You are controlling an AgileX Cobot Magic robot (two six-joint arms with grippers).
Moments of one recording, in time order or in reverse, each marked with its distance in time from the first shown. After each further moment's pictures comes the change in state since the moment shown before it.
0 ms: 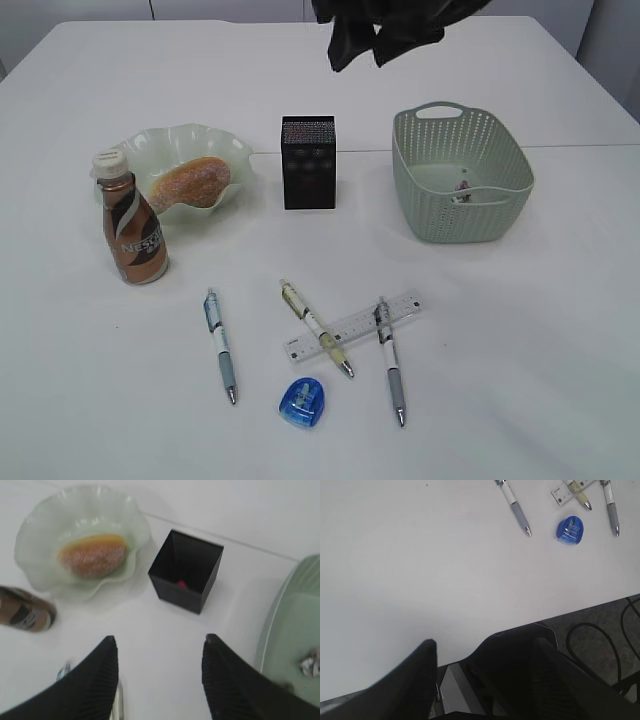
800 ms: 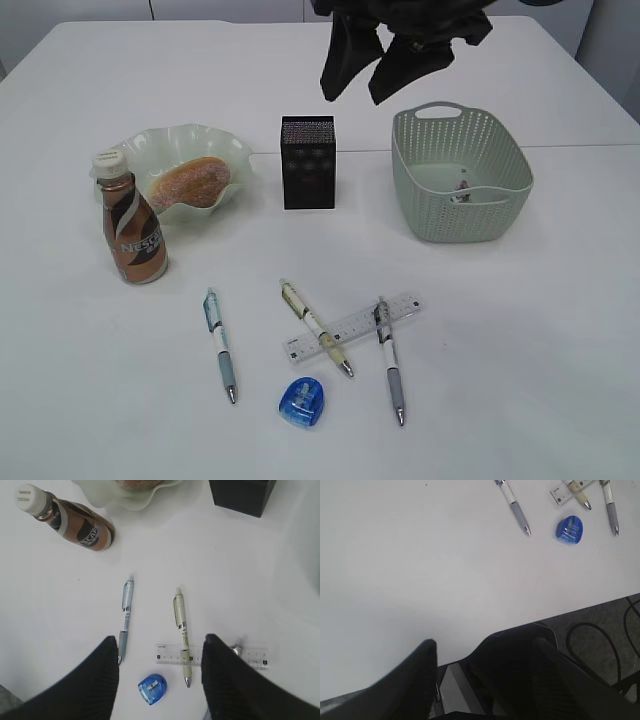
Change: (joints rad) left arm 0.000 0.000 0.000 0.000 0.000 0.000; right arm 0.000 -0.056 -0.006 0.174 0.291 0.047
